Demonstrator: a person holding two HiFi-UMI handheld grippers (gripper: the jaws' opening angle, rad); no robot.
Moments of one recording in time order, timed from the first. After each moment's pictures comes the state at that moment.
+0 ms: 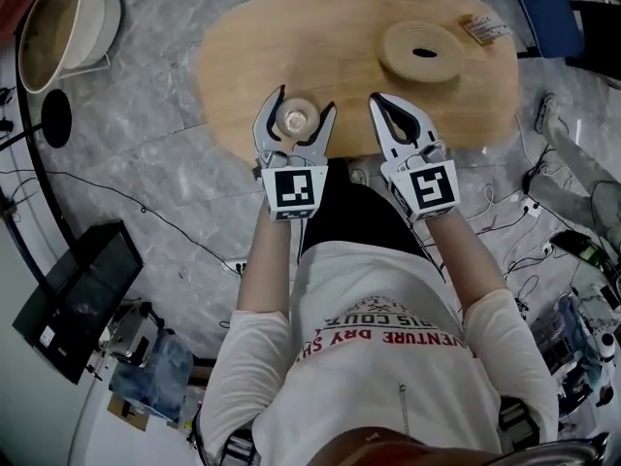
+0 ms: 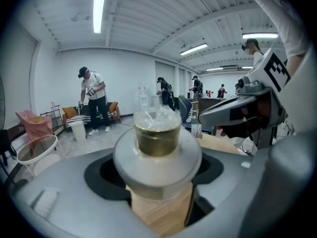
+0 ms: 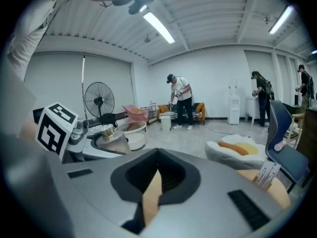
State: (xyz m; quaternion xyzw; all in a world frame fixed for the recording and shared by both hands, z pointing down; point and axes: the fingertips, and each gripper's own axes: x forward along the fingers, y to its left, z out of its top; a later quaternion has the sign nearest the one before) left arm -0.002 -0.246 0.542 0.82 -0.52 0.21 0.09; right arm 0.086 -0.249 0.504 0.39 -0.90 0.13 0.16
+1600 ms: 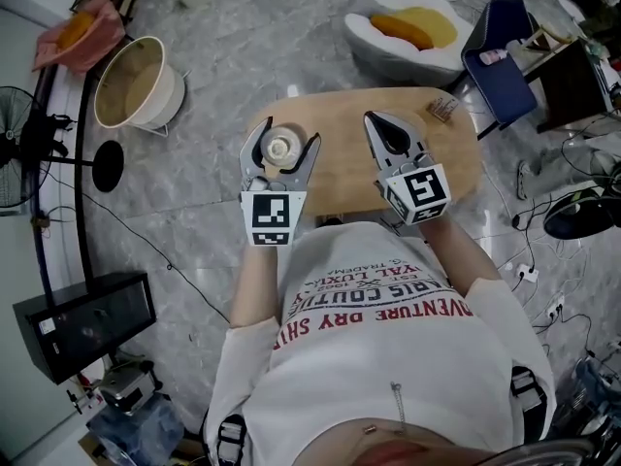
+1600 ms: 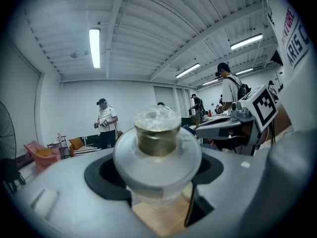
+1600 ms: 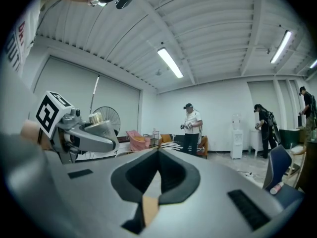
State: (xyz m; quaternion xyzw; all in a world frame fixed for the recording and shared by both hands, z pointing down) left arm -0.038 -0.206 0.250 0.82 -0.55 0.13 -0.02; right arm 0.077 -0.229 0.247 0.39 -0.92 0.00 0.05
